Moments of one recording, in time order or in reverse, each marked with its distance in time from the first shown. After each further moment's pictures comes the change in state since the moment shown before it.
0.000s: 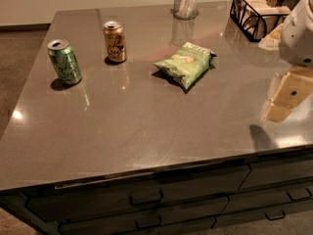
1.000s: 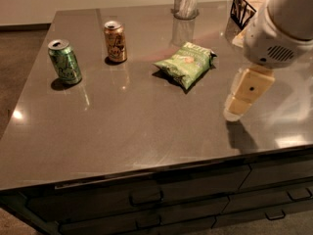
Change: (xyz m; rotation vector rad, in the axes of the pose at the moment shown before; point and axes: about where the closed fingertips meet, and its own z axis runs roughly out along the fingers) arm -0.047 -0.012 0.025 0.035 -0.067 0.027
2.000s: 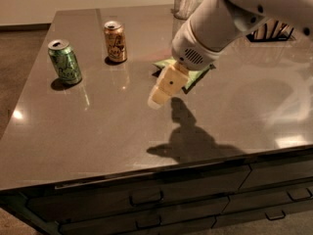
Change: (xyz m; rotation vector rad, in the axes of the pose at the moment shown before) arm -0.123 -0.005 0.075 -0.085 -0.258 0.123
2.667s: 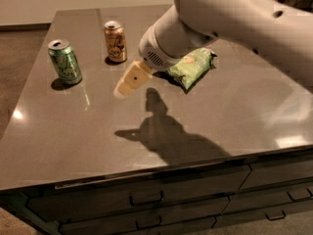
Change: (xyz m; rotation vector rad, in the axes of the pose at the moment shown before) arm -0.067 -0.013 0.052 0.090 -0.163 0.021
